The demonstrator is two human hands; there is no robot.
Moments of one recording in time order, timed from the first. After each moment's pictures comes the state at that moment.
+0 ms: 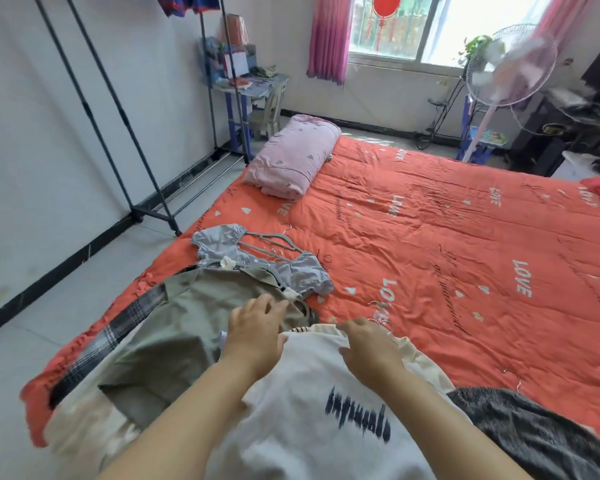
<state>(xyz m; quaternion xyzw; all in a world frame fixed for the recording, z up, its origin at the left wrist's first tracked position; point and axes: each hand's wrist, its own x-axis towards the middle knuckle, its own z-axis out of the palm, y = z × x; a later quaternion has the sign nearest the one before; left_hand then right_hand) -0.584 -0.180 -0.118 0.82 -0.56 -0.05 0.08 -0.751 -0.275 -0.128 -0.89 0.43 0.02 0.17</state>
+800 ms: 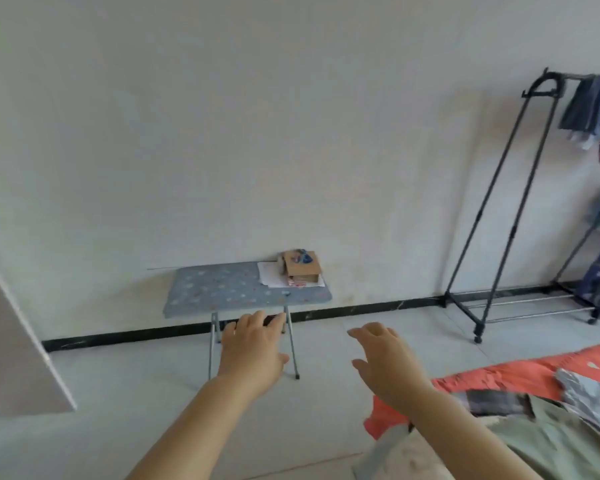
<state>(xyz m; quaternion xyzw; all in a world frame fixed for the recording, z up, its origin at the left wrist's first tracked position) -0.399 0.451 0.002 0.99 -0.09 0.07 0.05 -0.412 0.246 0.006 -0.99 -0.10 -0.03 0.12</state>
